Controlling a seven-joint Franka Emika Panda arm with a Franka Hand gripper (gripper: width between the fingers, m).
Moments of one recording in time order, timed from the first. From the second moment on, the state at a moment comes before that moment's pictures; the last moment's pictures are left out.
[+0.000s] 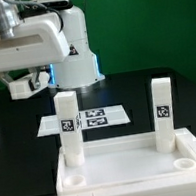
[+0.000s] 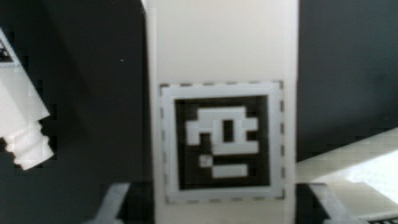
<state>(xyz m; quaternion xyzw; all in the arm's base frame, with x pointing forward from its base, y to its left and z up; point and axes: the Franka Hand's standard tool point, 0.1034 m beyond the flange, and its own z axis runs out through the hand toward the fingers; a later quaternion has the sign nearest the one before) 0.442 -0.117 0.124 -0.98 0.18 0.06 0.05</state>
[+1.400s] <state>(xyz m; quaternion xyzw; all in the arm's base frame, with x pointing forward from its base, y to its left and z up) 0.406 -0.140 0.013 -0.96 0.27 0.09 0.02</state>
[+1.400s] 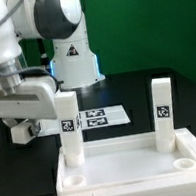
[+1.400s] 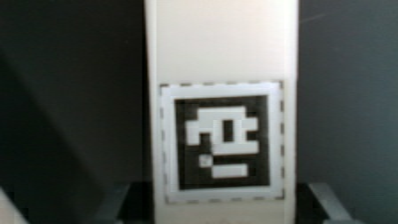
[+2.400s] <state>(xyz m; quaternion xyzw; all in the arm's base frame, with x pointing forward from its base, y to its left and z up) 0.425 -0.145 0.055 -0.92 0.28 0.26 0.12</state>
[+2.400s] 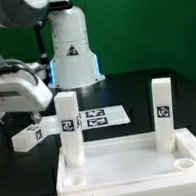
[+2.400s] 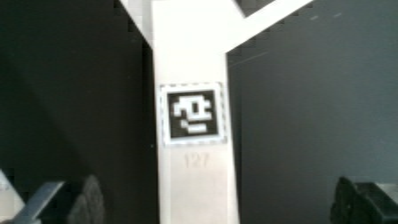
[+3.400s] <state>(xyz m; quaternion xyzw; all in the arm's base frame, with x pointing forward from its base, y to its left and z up) 0.431 -0.154 0.025 -0.85 0.27 0.43 0.17</state>
